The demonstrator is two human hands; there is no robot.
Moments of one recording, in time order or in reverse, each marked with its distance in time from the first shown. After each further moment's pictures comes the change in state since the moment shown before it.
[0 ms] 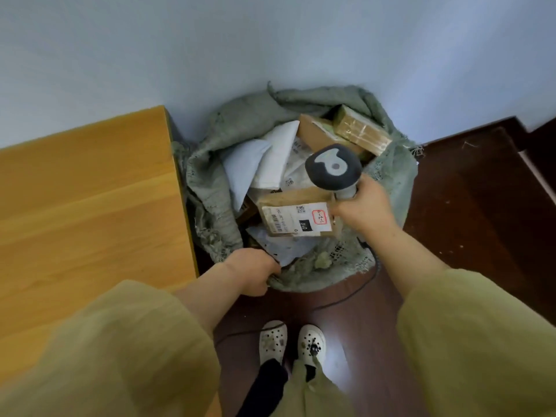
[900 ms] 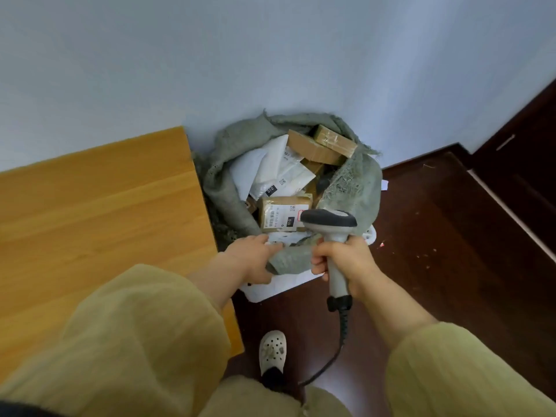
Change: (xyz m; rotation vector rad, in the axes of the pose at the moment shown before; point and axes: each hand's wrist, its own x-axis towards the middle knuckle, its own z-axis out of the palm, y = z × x) left_hand -0.091 0.046 0.031 -0.006 0.231 -0.149; right_hand -0.187 0.014 0.021 0.638 -0.115 0.336
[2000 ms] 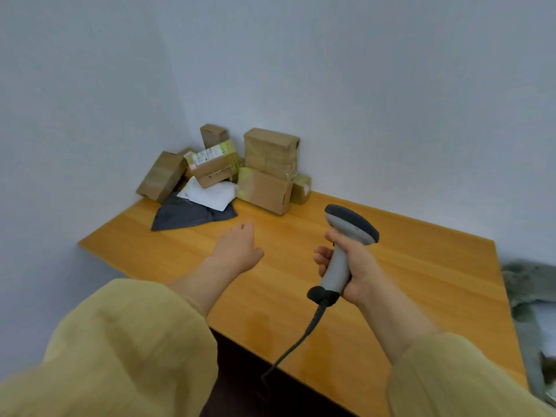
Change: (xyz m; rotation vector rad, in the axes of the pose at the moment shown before) left_hand -0.481 -0.343 0.163 -0.592 0.620 -1.088; right_hand -0.245 -0.012 0.493 0.080 -0.744 0.035
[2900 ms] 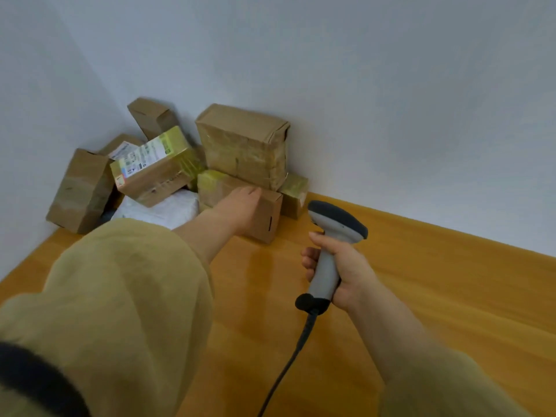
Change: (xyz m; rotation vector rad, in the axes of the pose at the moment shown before) left_hand 0.330 0.003 0.004 0.241 -0.145 0.286; right_hand 0.255 -0.057 0.055 0.008 0.084 0.149
